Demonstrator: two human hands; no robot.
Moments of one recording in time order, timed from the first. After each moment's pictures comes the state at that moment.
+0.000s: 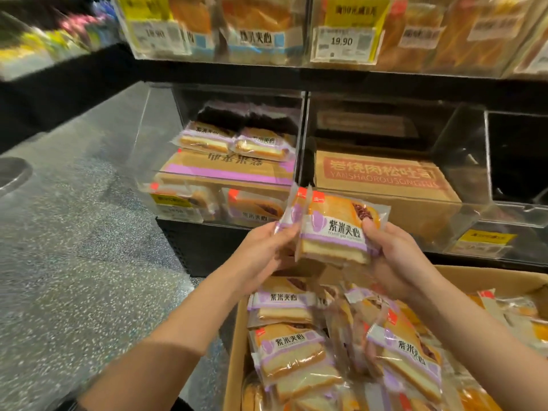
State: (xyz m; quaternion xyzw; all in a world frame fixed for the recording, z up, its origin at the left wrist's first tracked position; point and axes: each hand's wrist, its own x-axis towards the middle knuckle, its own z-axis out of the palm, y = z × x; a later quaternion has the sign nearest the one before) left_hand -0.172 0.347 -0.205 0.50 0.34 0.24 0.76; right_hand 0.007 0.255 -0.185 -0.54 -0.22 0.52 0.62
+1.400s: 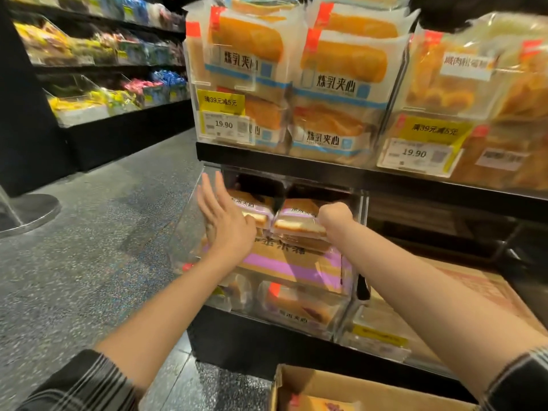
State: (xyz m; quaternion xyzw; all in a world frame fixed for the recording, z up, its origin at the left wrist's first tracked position) left_hand -0.210 0.547 -0.149 0.68 0.60 0.40 0.11; right_hand -0.047 0.519 -0.105 -0.83 -0.36 0.27 0.34
